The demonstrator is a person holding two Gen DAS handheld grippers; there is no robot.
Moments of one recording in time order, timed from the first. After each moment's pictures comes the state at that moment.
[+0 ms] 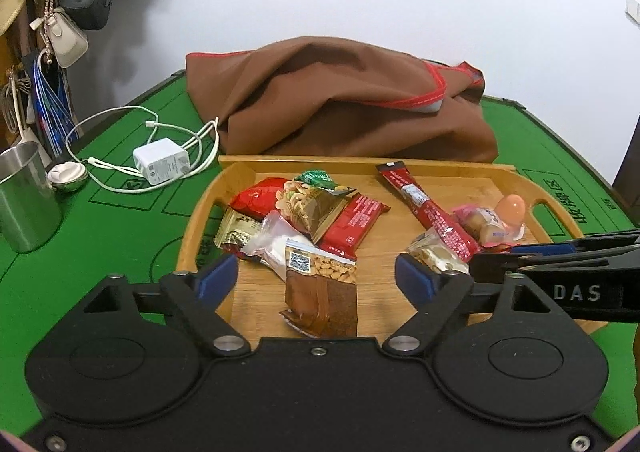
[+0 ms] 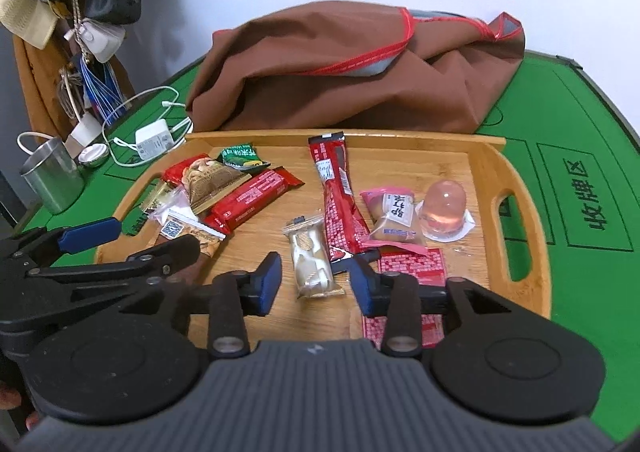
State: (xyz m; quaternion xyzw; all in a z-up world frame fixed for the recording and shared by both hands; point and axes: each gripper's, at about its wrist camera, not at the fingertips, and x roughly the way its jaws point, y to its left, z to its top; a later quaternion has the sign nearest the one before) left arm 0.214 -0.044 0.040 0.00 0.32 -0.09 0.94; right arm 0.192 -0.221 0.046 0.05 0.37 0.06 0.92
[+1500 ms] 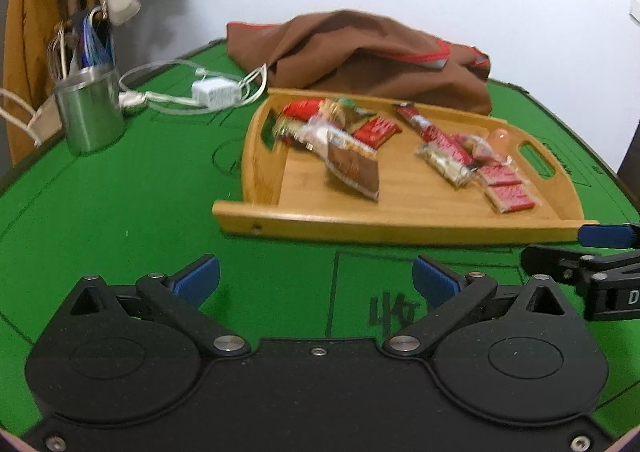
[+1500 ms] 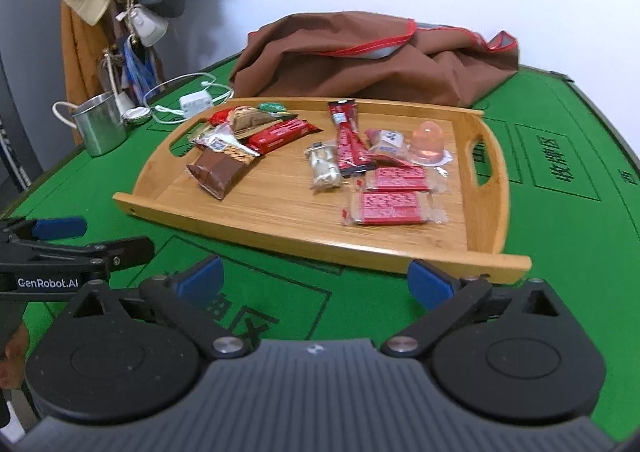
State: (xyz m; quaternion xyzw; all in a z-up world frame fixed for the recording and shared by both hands) left arm 0.098 -0.005 0.018 -0.02 0.34 -0.06 0.94; right arm 0.078 -0.223 0.024 0.02 0.33 0.08 0.94
